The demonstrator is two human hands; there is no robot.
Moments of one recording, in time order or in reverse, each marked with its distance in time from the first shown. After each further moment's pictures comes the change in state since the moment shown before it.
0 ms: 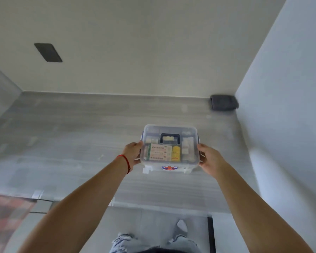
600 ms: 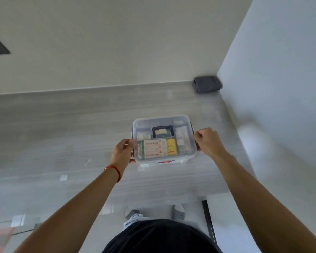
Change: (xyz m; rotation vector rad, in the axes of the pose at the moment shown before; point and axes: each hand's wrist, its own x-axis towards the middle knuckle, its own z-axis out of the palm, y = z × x) left_hand 0.035 -0.028 -0.025 0.167 -0.126 0.287; right_hand -0.005 -0.007 0.003 -1.081 0.325 -0.439
